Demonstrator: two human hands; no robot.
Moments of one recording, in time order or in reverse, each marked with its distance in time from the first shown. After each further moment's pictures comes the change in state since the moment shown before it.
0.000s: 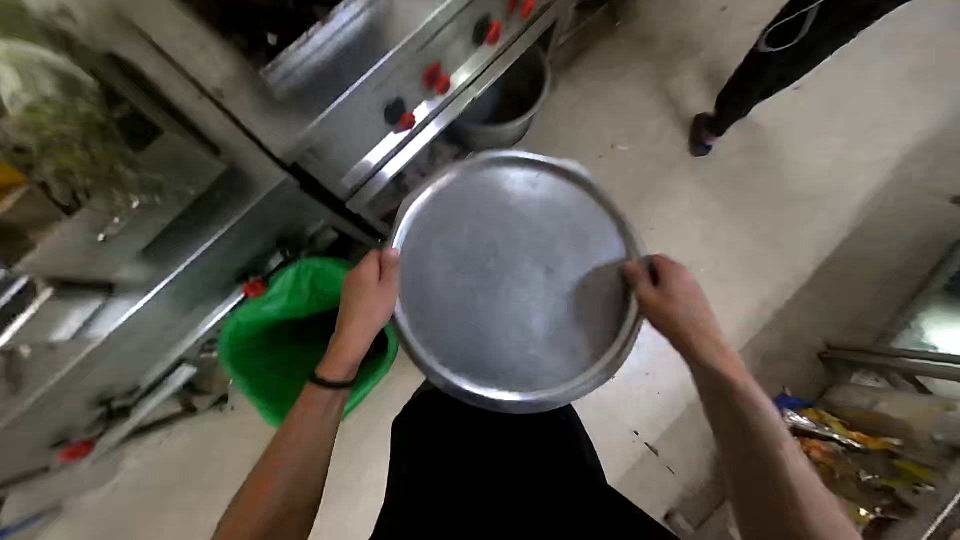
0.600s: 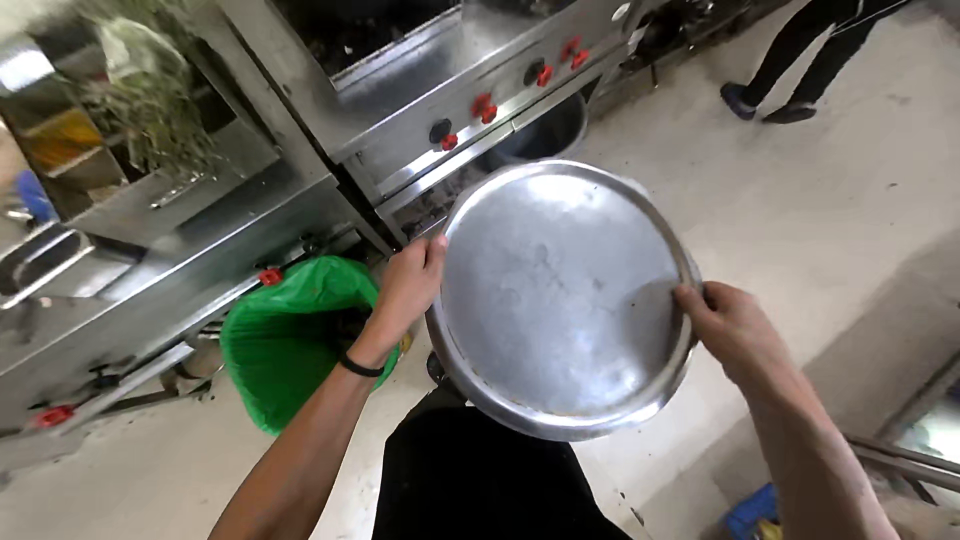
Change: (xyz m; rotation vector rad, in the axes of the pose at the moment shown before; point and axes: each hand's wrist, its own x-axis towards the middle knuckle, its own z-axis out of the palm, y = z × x) left_hand 0.011 0.041 -0.016 -0.130 0.003 0.019; right_hand 0.038 -0.008 -0.043 0.039 0.049 -0.048
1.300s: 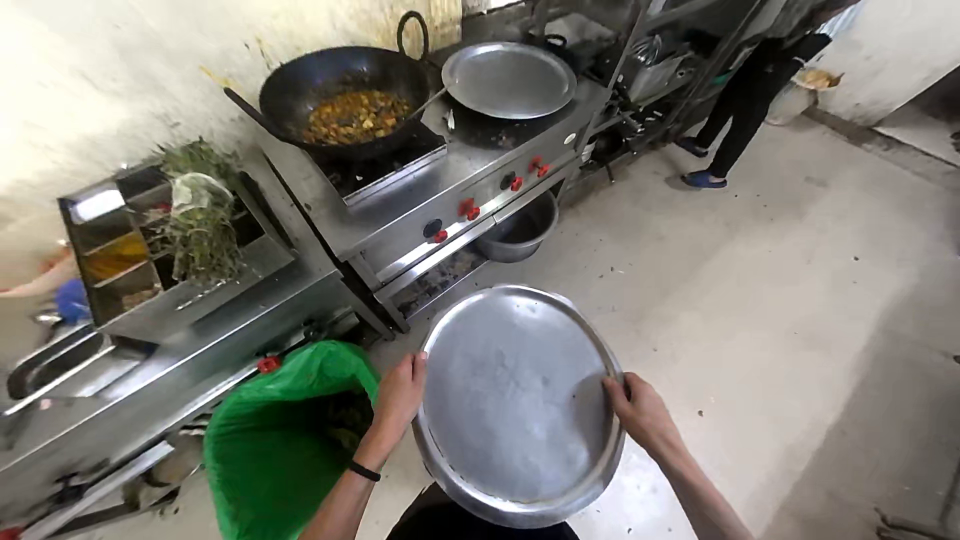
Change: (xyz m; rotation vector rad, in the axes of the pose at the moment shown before) left_hand 0.032 -0.066 0.039 0.139 0.039 -0.032; right_hand 0.019 0.027 0.062 -0.006 -0.055 -0.019
